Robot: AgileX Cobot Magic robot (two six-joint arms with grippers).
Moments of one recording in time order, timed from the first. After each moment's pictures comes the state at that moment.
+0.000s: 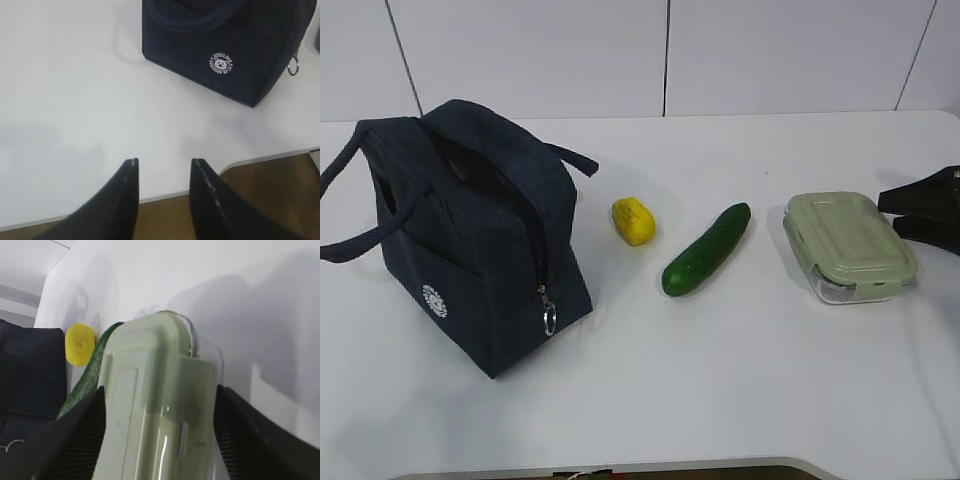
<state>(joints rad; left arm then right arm) -0.03 0.01 -0.51 -0.14 1.12 0.11 -0.51 2.11 -1.21 1.36 1.17 -1.34</state>
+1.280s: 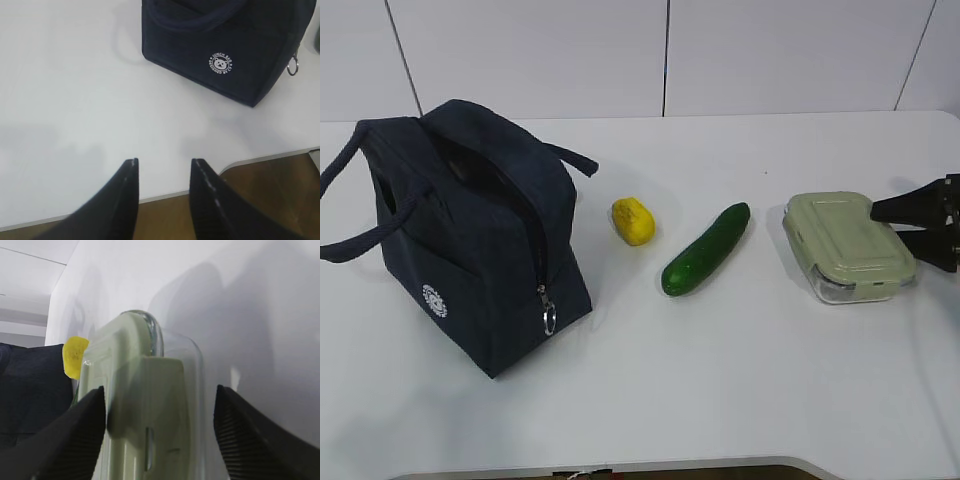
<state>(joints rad) -0.03 0.01 -0.51 -0.14 1.12 0.11 -0.51 2.18 -1.22 1.40 1.17 -1.27</state>
